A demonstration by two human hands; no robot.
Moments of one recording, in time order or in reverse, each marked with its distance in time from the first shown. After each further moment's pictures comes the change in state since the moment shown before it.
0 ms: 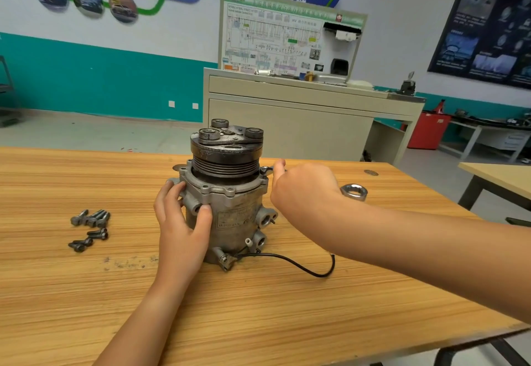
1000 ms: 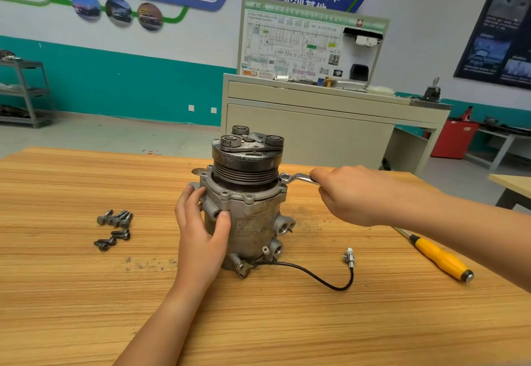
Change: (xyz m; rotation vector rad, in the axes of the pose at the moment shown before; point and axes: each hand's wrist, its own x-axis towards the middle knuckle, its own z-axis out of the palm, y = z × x) left_hand 0.000 -0.002 -0.001 -0.021 0.002 -0.013; right_hand 0.026 0.044 0.055 0.457 0.192 0.018
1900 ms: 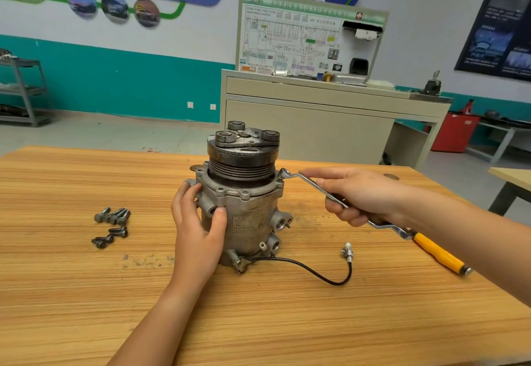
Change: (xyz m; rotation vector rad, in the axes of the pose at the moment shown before) left_hand -0.002 0.003 -0.001 0.011 -0.008 -0.013; right_hand -0.010 0.017 0.010 1.387 -0.262 0.189
